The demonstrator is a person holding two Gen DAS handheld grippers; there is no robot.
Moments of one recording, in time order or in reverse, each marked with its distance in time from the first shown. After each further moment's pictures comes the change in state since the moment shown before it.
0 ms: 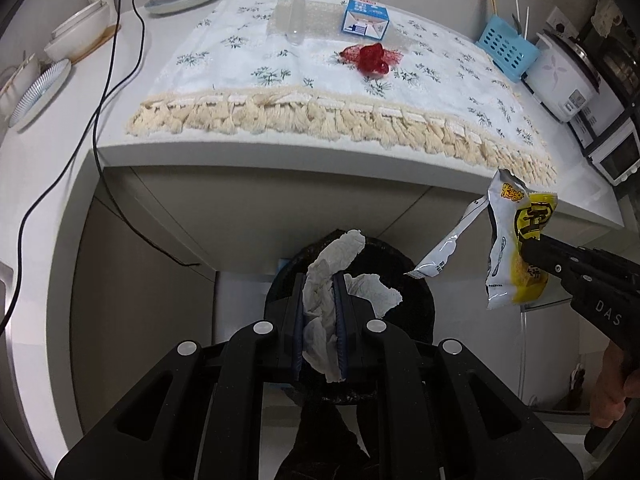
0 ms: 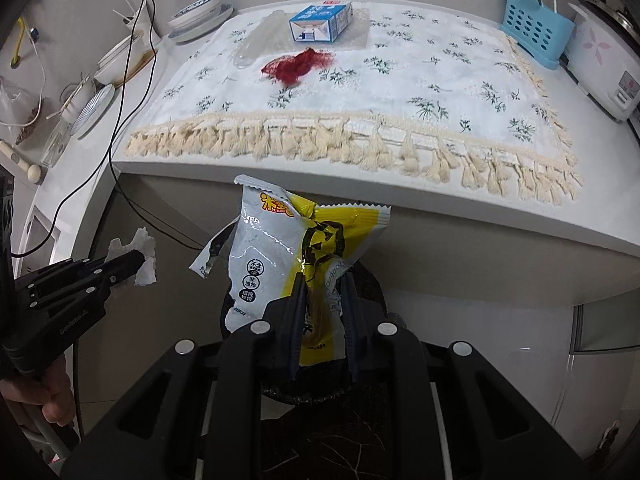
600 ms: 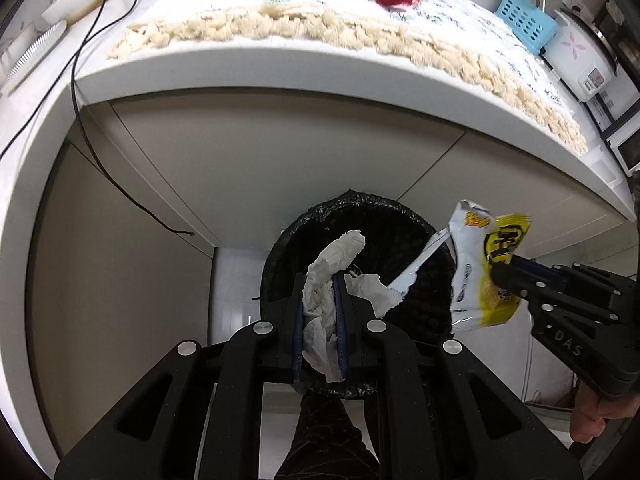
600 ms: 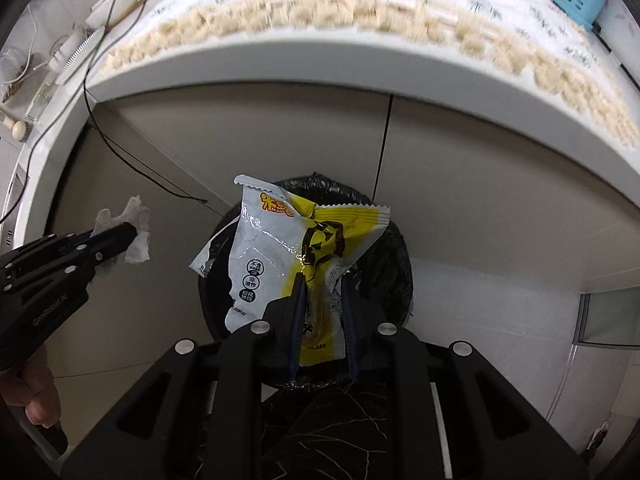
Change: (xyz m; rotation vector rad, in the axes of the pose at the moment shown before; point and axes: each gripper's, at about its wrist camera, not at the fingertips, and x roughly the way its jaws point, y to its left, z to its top) left arm 0.060 0.006 -0.039 -0.016 0.058 0.021; right arm 0.092 0.009 -0.045 -0.037 0.127 0.003
